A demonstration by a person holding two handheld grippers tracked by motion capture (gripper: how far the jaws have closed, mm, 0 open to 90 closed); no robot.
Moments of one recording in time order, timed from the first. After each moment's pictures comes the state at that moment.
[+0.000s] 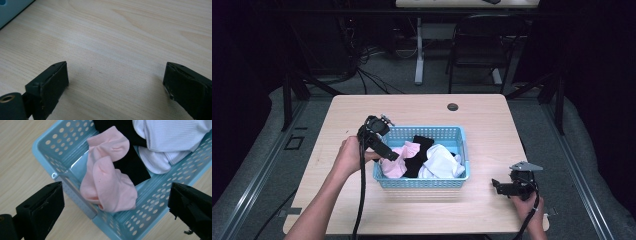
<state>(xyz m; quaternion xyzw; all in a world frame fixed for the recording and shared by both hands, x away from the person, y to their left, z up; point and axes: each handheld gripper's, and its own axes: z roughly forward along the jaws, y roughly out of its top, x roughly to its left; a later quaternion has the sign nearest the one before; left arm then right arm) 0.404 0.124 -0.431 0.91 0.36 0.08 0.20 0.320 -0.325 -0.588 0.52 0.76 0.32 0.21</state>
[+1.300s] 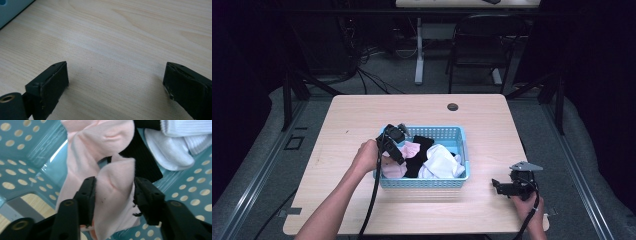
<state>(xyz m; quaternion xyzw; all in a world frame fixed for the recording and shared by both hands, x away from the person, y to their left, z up) 0.430 0.093 -0.490 0.93 0.34 0.02 0.13 0.320 -0.325 -0.588 0.52 0.76 0.32 0.21</state>
